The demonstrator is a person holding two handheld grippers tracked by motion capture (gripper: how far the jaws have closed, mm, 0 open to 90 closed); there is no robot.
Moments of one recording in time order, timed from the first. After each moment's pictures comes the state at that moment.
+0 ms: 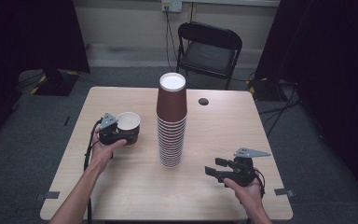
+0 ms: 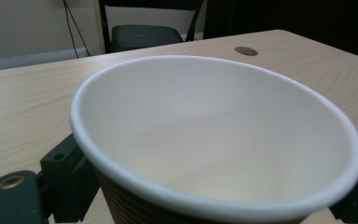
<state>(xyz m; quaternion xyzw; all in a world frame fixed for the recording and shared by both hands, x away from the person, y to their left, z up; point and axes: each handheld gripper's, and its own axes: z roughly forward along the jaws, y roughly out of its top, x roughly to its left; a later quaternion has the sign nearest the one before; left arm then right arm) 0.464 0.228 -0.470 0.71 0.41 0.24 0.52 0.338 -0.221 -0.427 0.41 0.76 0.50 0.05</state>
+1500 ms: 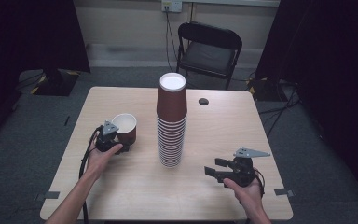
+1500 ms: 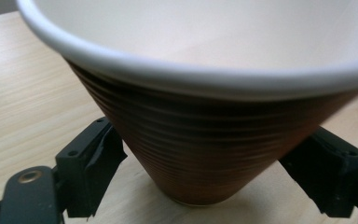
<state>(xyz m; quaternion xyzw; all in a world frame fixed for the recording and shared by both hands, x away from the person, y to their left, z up) 0.447 0.235 -0.483 0.76 0.44 0.24 0.41 0.337 -0.220 -0.426 0.41 0.76 0.50 0.04</state>
